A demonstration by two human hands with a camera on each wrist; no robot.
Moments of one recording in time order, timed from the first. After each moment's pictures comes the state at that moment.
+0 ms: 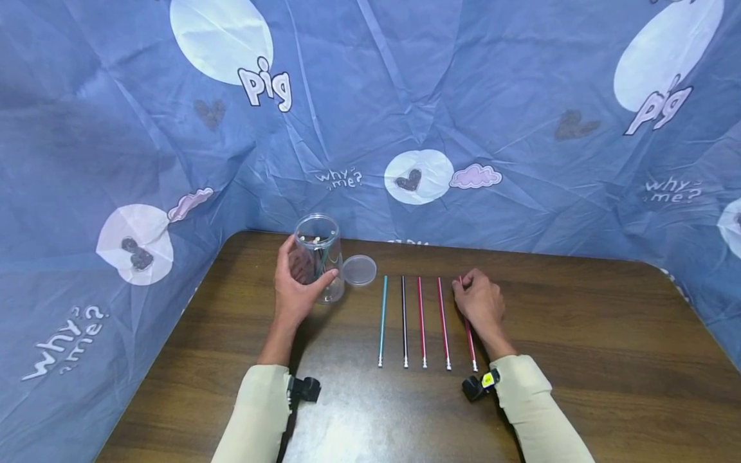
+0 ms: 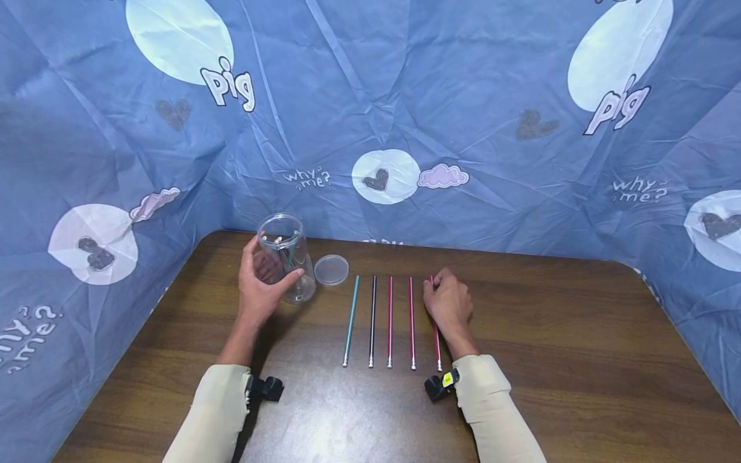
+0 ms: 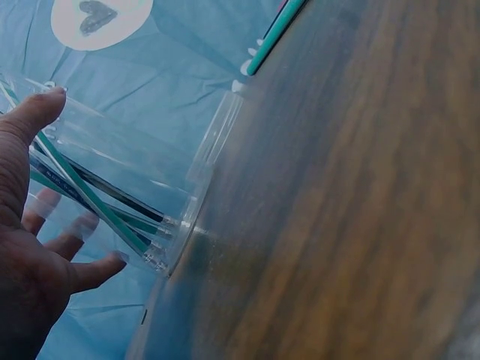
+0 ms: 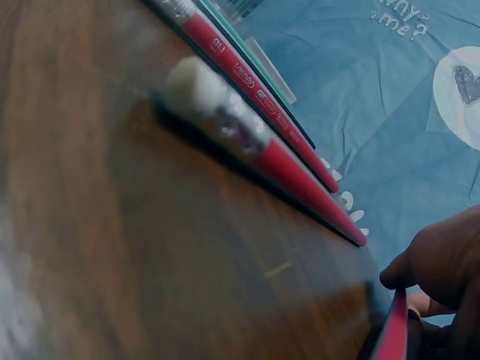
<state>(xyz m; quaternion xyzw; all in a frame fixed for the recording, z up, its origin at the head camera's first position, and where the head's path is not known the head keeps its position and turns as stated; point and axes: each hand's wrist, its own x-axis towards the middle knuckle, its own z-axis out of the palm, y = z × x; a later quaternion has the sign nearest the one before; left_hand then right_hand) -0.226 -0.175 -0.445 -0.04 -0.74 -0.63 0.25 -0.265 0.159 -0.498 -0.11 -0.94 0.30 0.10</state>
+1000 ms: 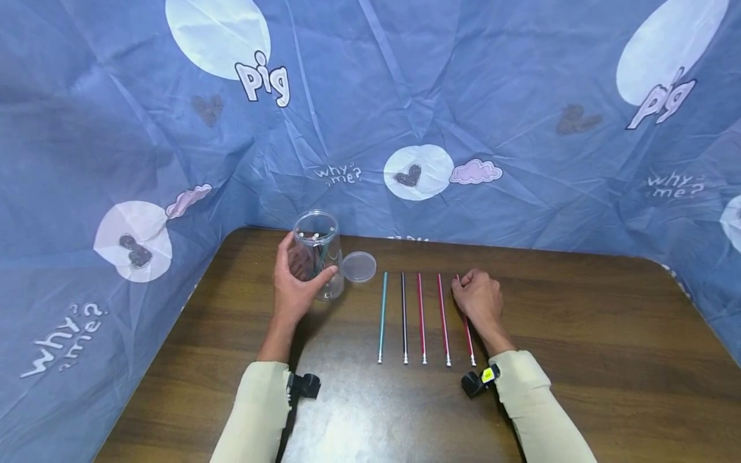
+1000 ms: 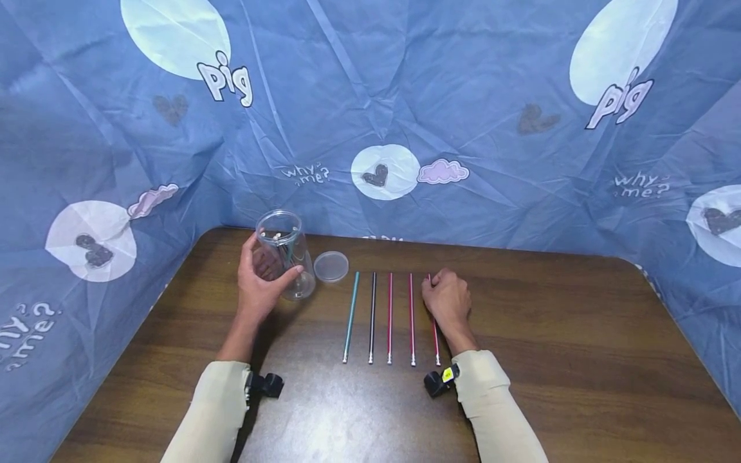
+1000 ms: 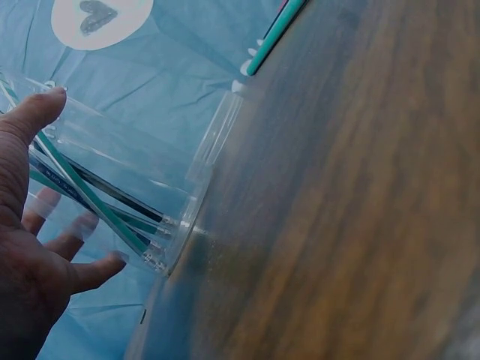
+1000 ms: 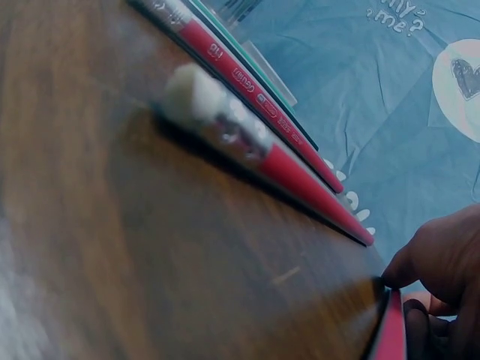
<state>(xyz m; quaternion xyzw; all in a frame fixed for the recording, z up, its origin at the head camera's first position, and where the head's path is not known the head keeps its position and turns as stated) -0.226 -0.175 -0.447 -0.04 -0.74 -0.62 0.24 -0.268 0.157 -0.503 -0.11 -0.94 0.30 0.12</state>
